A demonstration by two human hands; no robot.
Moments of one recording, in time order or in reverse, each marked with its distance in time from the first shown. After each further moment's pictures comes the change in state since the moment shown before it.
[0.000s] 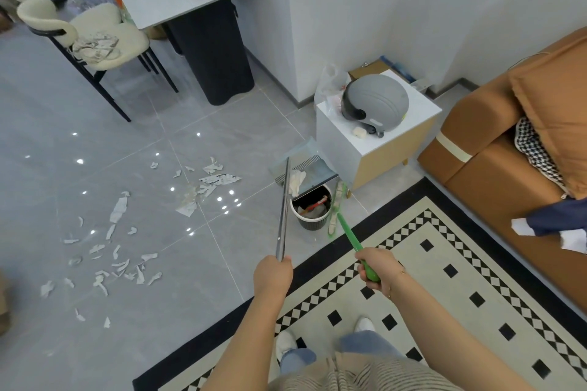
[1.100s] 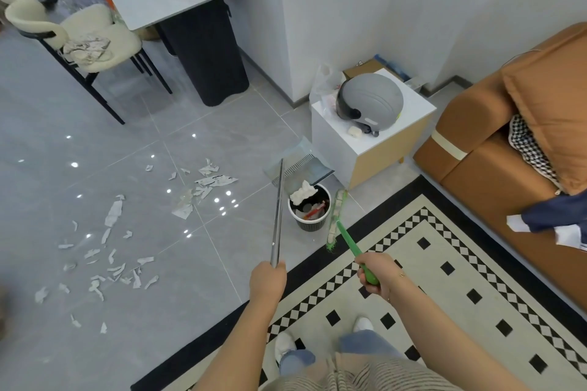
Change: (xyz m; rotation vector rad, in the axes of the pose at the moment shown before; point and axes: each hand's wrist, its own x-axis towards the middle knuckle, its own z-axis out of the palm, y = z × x) left_hand 0.014 -0.014 0.008 -0.060 -0.059 -0.015; right_hand 0.008 0.005 -0.006 0.048 0.011 0.042
